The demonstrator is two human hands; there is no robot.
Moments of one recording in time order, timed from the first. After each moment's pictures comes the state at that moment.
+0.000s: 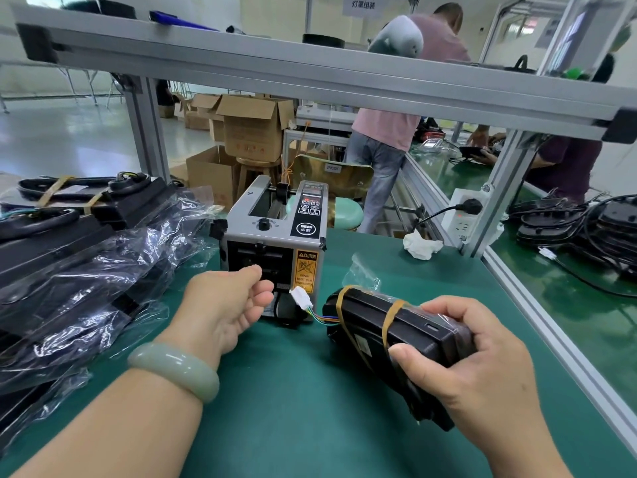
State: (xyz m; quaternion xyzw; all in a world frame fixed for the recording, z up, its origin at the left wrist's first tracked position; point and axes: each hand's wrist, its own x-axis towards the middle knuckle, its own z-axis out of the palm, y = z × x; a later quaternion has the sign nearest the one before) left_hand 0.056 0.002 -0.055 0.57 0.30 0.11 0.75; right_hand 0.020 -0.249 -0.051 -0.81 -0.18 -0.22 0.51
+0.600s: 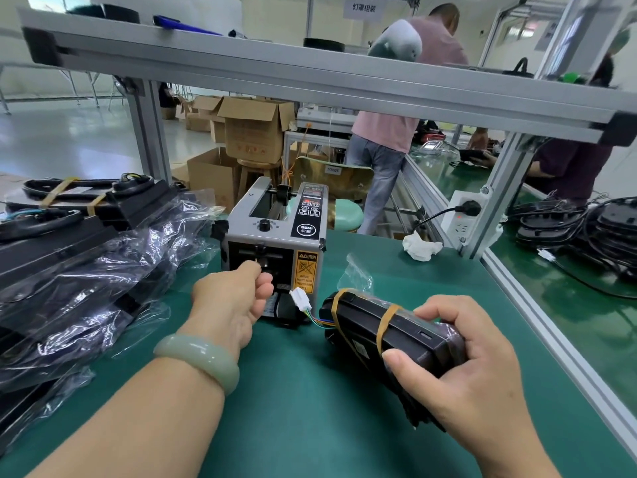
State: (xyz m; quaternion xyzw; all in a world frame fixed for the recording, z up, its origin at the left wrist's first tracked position) left_hand 0.063 -0.012 -0.051 0.52 0.34 0.16 0.77; right_hand 0.024 -0.248 -0.059 -0.81 -0.24 -0.27 0.47
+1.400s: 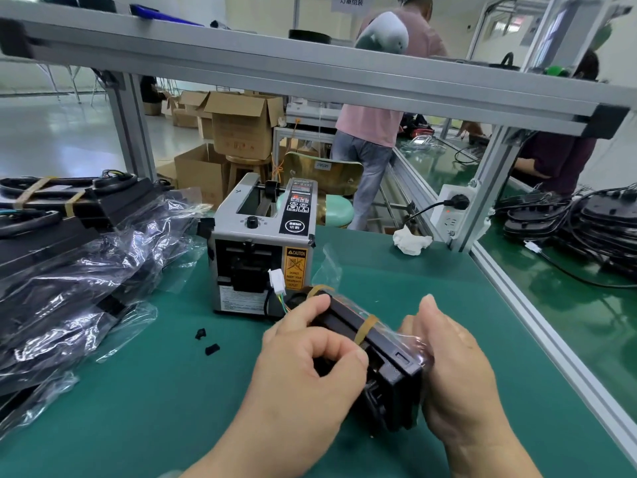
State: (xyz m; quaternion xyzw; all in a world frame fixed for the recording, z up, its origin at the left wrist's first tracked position) left_hand -0.033 -0.085 -0.052 0.80 0.01 0.12 0.58; right_hand 0.032 -0.234 -0.071 -0.62 -0.08 -0.03 0.78
